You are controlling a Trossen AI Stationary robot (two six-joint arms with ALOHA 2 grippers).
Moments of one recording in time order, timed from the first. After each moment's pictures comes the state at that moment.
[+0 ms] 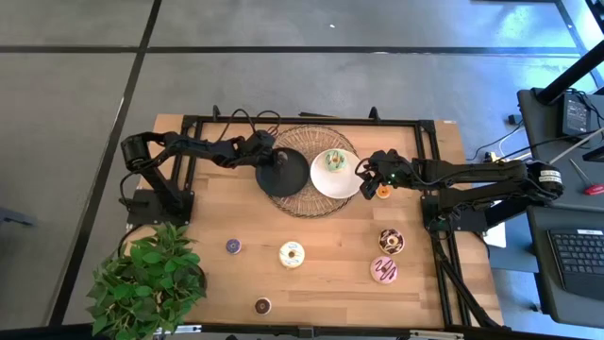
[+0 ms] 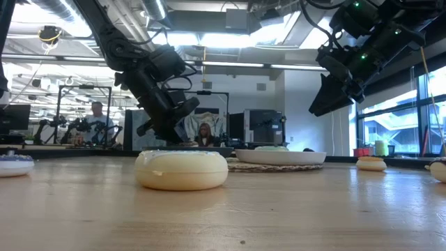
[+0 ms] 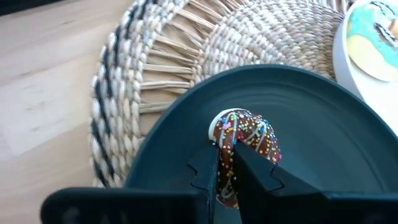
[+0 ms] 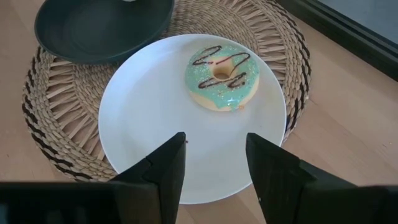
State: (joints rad) left arm 0.48 1.64 0.73 0.11 -0.14 -0.54; right arm -0.18 1.04 0.53 -0.26 0.32 0.38
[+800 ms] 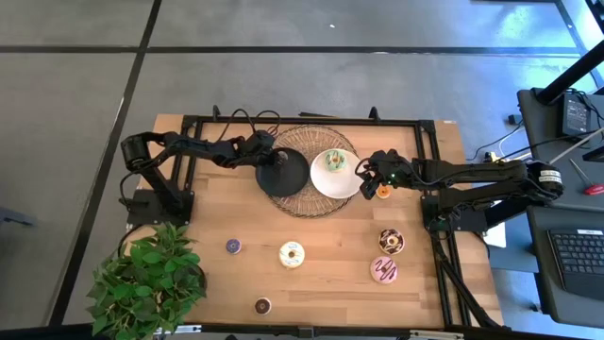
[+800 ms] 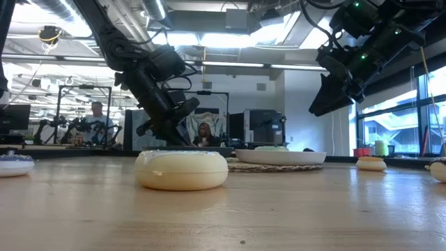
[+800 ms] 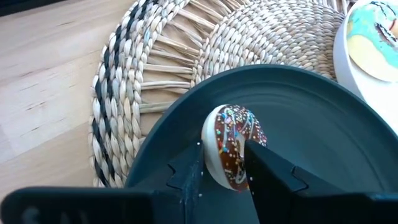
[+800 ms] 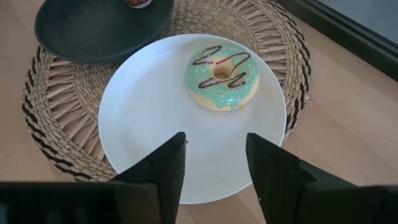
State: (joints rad) left arm 0.48 1.64 0.73 0.11 -0.14 -0.54; right arm -0.18 1.04 0.53 -0.26 0.32 0.38
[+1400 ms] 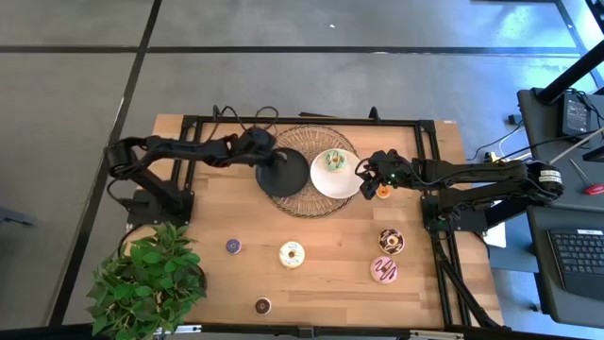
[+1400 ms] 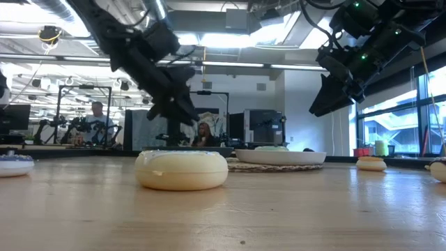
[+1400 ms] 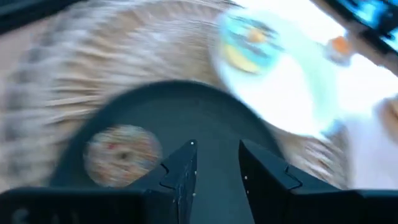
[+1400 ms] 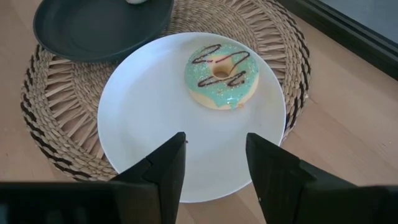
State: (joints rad) left arm 0.43 1.49 0.73 0.09 0.06 -0.40; right arm -0.18 1.04 0.53 -0.26 0.32 0.38
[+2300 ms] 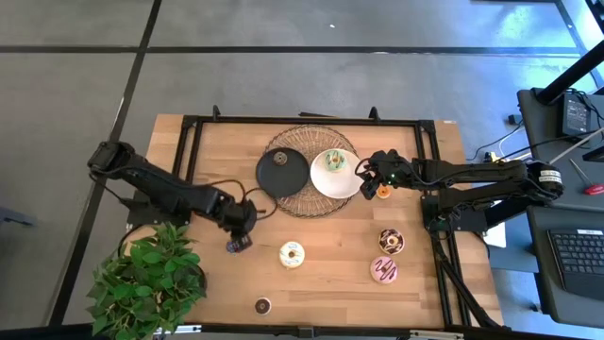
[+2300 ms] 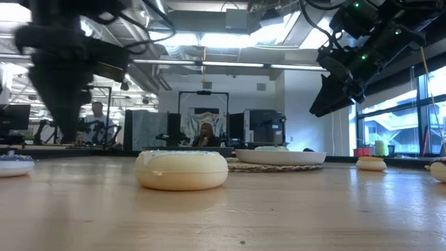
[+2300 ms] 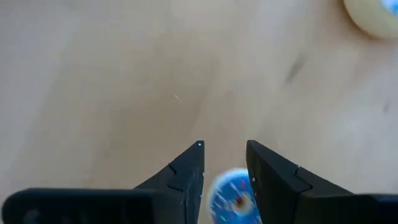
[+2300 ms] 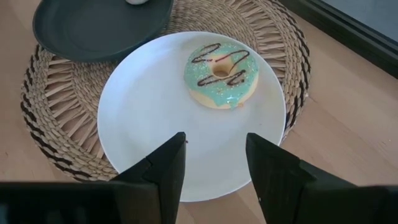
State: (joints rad) left arm -0.31 1.36 0.73 -0.64 -0.03 -0.83; right arm -0.18 1.04 0.53 -0.26 0.32 0.39
